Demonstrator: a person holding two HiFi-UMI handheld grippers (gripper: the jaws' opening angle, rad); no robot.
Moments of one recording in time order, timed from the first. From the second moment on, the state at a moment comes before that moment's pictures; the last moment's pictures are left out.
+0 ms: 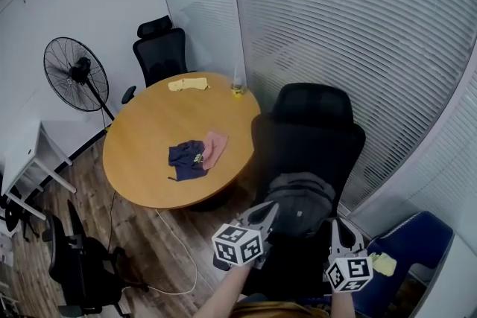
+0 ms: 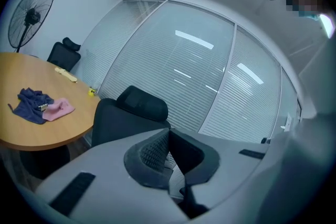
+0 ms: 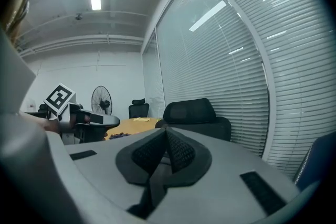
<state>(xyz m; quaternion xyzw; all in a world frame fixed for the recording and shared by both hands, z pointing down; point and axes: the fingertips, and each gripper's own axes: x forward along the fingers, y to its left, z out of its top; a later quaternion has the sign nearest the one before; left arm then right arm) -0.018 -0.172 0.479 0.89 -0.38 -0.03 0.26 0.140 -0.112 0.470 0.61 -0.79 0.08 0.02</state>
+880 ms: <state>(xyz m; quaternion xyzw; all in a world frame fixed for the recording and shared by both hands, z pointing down) -0.021 -0.166 0.493 0.88 -0.40 -0.02 0.25 0.142 -0.106 0.478 0.61 -0.79 0.09 0.03</state>
